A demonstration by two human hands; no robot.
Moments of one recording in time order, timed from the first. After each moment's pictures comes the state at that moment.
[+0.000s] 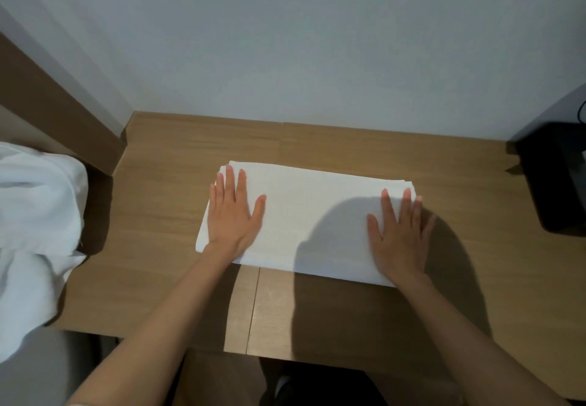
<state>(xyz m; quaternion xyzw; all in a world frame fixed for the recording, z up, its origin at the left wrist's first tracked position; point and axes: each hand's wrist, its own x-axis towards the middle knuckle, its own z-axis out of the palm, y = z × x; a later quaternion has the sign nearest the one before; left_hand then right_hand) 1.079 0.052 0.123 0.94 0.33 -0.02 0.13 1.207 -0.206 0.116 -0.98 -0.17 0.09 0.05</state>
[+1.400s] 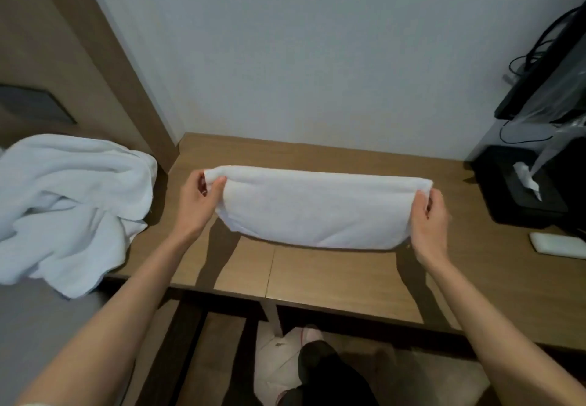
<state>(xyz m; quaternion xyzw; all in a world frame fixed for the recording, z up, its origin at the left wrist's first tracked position) 0.956 0.057 0.241 0.77 0.32 0.29 0.47 1.148 -0.263 0.226 -0.83 -0.11 -0.02 0.55</state>
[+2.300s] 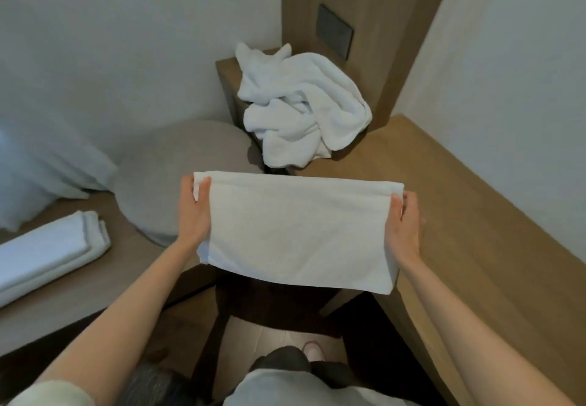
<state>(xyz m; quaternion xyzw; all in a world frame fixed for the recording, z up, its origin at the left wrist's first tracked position) 0.640 -0.029 0.212 0.49 0.68 0.46 0.28 0.985 -0.077 0.219 -0.76 -0.44 0.21 0.44</state>
